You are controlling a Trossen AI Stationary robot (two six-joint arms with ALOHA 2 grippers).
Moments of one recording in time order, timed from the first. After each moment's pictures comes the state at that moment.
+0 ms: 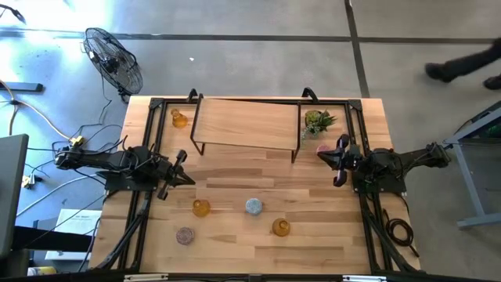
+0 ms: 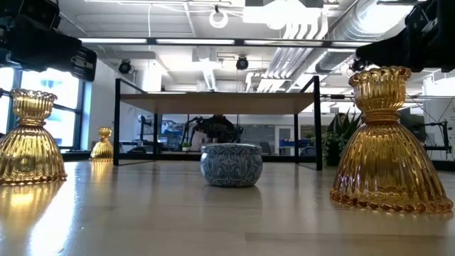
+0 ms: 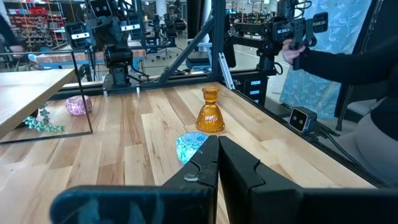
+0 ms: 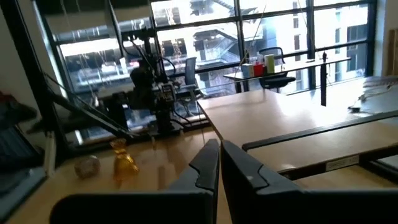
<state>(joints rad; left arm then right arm) -0.10 0.10 0.01 0.05 0.24 0.02 0.21 0.03 0.02 0.15 0.45 0.13</state>
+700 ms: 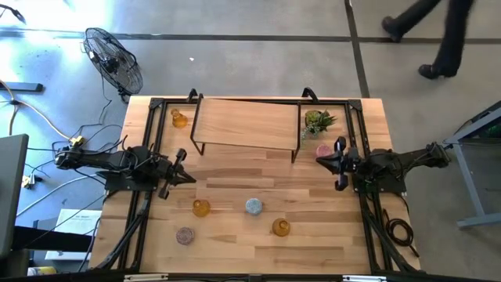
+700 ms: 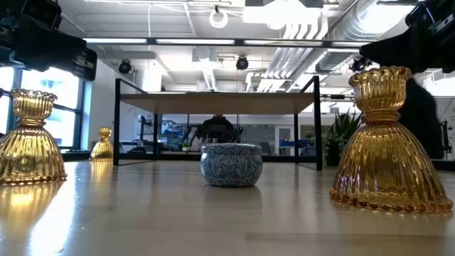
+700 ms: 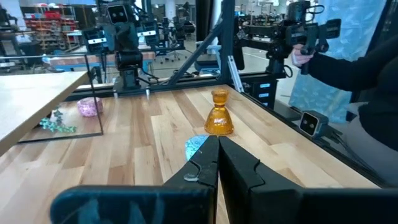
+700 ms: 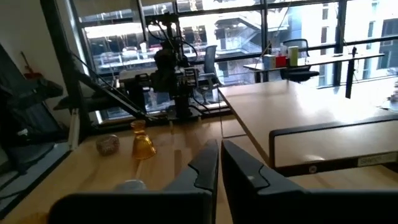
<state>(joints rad) -0.10 0.10 0.01 0.06 0.20 0.02 0.21 0.03 0.02 0.10 0.35 0.10</state>
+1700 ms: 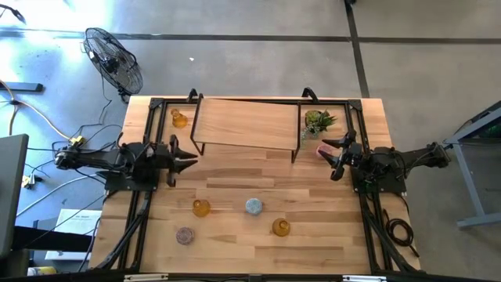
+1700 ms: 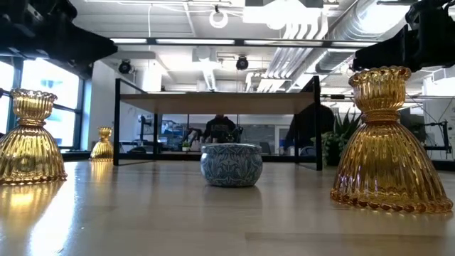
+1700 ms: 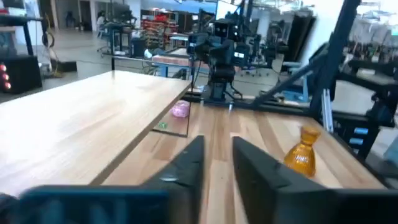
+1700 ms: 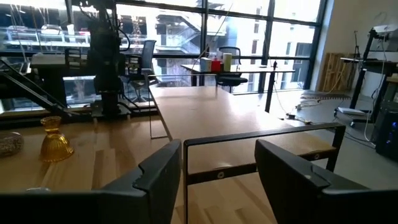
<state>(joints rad) -0.10 0.10 0.12 0.02 -0.20 -0.12 0.21 0.03 0.08 0.02 0.62 -0.06</state>
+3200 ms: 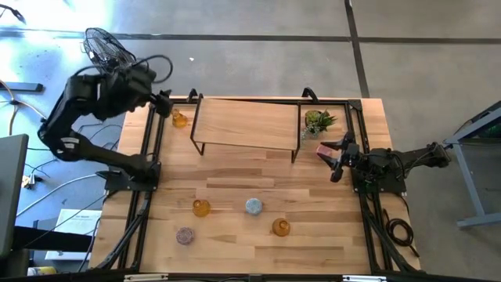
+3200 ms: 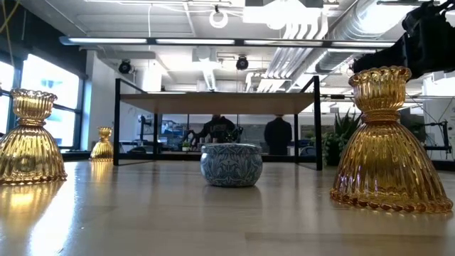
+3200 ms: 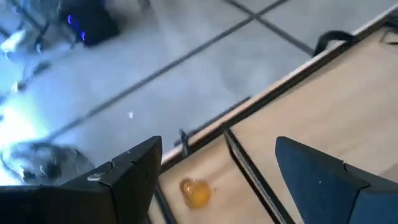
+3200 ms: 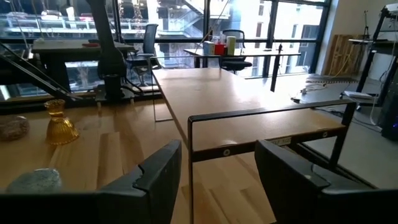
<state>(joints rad) 0.30 1.17 1.91 -1.55 -0.71 -0.41 0.21 0.03 0.08 -0.06 0.60 0.01</state>
